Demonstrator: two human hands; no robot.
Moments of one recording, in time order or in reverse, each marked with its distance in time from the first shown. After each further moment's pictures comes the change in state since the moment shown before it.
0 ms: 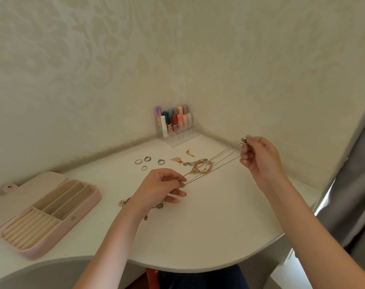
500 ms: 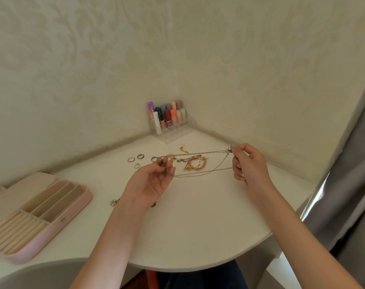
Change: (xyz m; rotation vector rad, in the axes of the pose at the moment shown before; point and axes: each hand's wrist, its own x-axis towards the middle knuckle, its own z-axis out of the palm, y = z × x) left_hand 0.018 0.000 0.006 -1.097 0.002 -0.153; right_hand -0.013 0.024 -0.010 -0.285 -0.003 0.037
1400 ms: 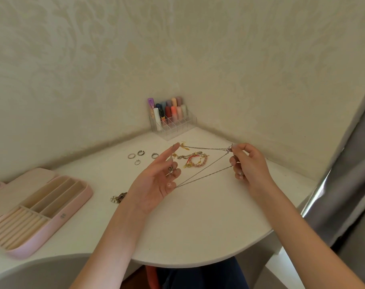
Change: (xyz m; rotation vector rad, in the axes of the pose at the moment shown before) left_hand -0.005 -0.007 -0.008 0.347 -0.312 0.030; right_hand 0.003 0.005 -0.002 -0.067 -0.005 0.042
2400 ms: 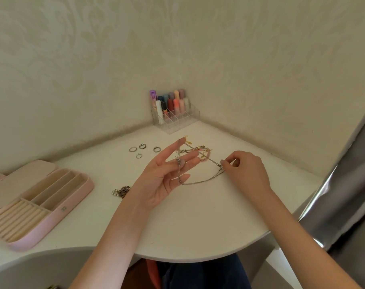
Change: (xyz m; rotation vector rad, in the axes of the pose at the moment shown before) left_hand -0.009 0.001 0.014 0.005 -0.031 0.026; right_hand -0.008 0.021 0.007 -0.883 0.076 -0.206
